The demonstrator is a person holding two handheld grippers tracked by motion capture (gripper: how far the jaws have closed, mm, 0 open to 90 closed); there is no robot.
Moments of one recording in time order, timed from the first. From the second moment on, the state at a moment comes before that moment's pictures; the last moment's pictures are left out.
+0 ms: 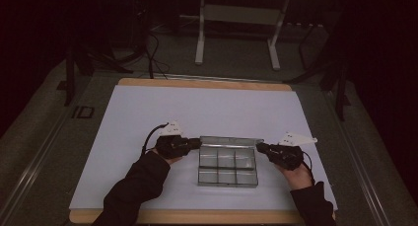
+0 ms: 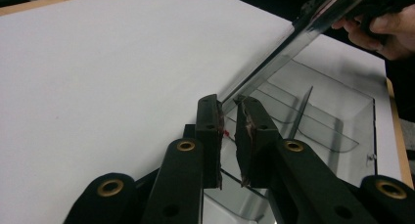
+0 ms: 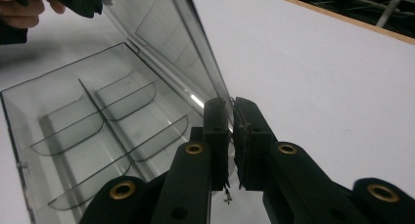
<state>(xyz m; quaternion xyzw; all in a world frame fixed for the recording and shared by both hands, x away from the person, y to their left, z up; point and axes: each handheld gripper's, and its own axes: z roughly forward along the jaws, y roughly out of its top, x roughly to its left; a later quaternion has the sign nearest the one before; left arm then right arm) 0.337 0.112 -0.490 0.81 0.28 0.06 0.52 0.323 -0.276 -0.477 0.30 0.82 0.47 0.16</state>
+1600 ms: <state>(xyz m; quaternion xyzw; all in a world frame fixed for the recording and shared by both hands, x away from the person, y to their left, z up) 0.320 0.120 -0.521 0.83 0.28 0.04 0.48 0.311 -0.292 -0.521 0.30 0.83 0.45 0.10</state>
